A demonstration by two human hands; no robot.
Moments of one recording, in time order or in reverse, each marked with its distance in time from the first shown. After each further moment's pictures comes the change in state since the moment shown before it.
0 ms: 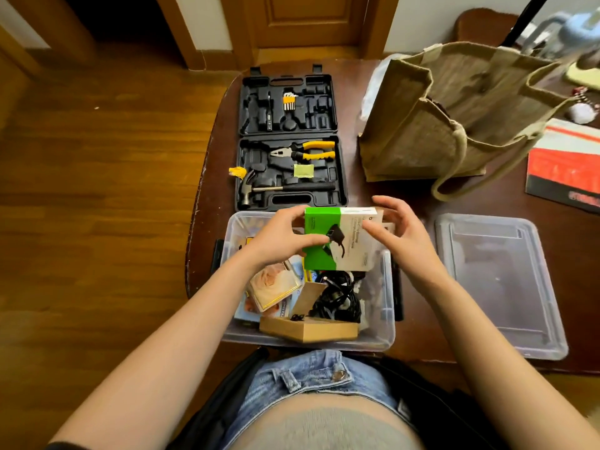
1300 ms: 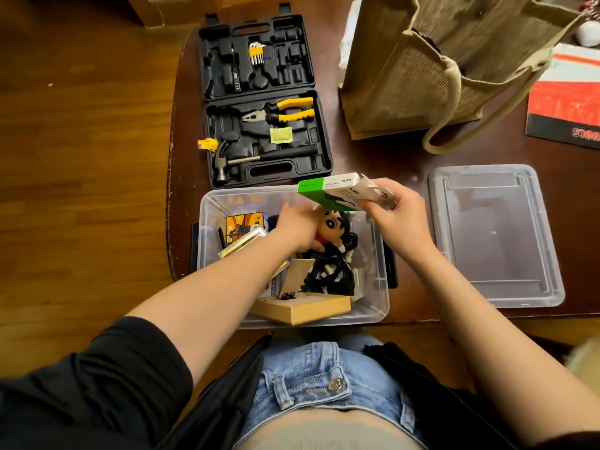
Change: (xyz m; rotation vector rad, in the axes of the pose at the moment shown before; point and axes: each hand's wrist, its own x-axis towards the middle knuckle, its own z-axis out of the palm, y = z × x) left_hand 0.065 -0.048 0.067 1.281 -0.336 -0.056; right_hand 0.001 0.029 -0.006 -0.305 0.200 -0.089
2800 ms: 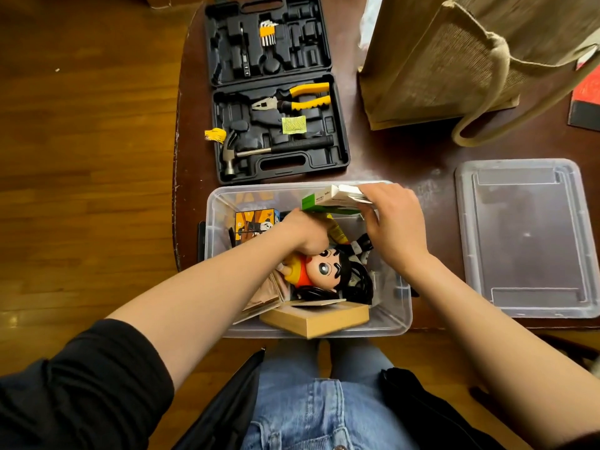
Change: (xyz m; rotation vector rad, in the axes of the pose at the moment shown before) left_hand 0.010 -0.018 0.006 0.036 -0.252 0.084; right_hand 0.011 0.017 0.041 -0.625 -0.048 -0.260
